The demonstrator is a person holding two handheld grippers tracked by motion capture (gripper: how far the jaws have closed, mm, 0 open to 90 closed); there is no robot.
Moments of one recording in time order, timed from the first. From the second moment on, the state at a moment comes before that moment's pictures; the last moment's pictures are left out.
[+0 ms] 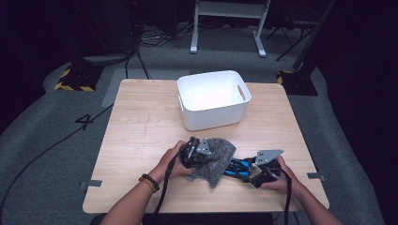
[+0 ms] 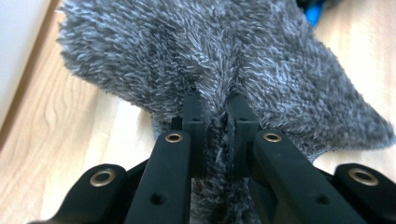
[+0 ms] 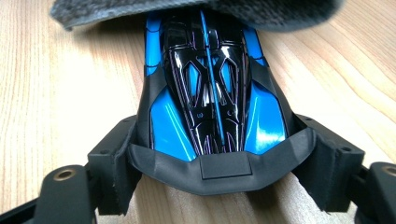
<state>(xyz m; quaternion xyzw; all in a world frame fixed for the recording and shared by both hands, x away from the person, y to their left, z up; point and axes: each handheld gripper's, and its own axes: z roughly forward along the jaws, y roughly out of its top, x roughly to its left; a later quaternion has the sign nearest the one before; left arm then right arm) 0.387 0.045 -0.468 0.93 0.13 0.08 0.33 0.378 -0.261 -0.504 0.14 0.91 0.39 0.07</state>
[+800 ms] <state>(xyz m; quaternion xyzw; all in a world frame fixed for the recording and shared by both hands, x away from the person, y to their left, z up) 0.383 -0.026 -0.465 0.92 0.06 0.00 0.39 0.377 -0.262 -0.505 0.15 0.91 0.39 0.07</state>
